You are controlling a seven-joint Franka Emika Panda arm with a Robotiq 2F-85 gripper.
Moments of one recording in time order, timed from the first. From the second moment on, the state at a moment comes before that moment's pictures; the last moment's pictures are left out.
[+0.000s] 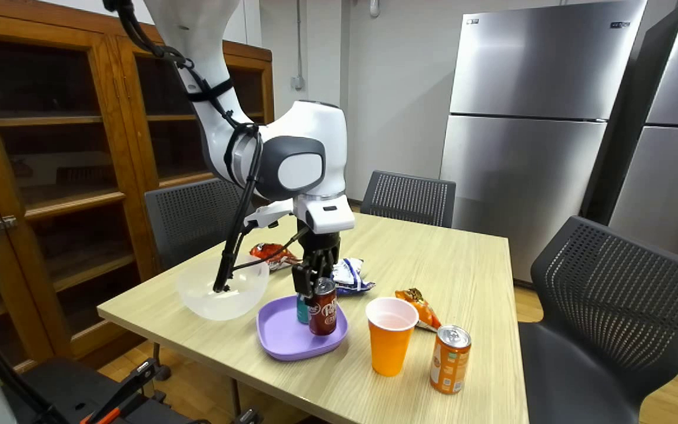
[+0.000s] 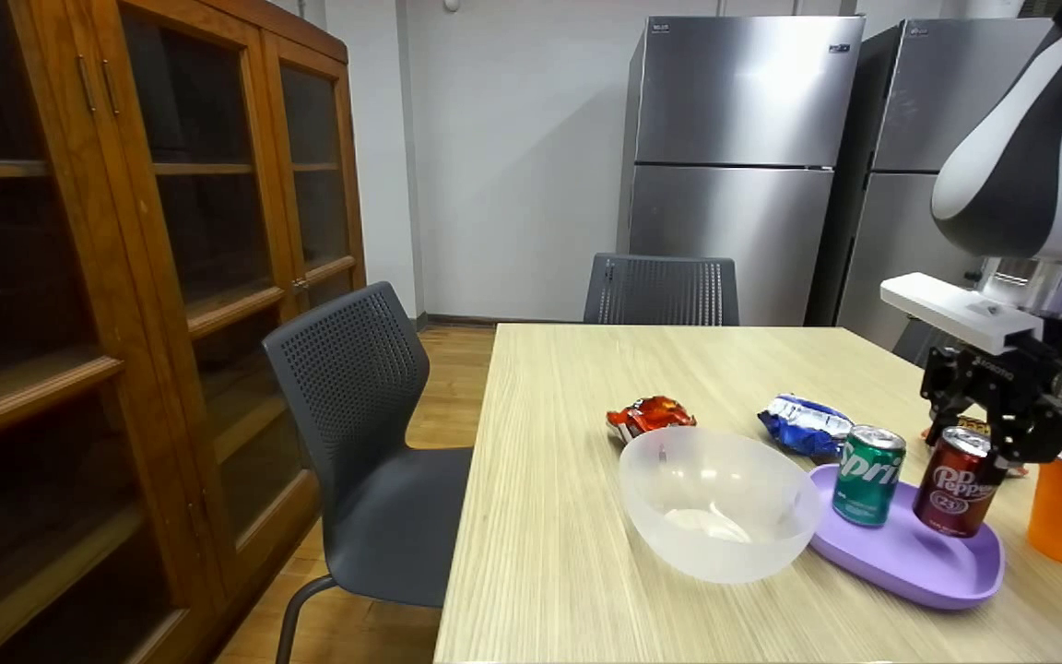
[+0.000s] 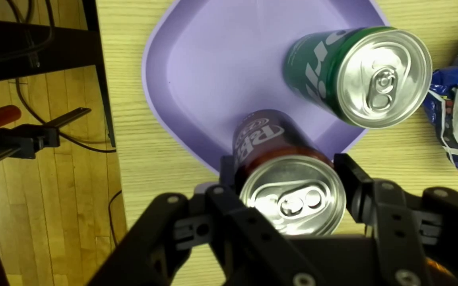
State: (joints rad) arm -0.02 0.17 -0.20 -2.59 0.19 2.80 1.15
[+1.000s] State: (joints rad) arm -0.02 0.23 -0.19 -2.54 0.21 2.80 1.15
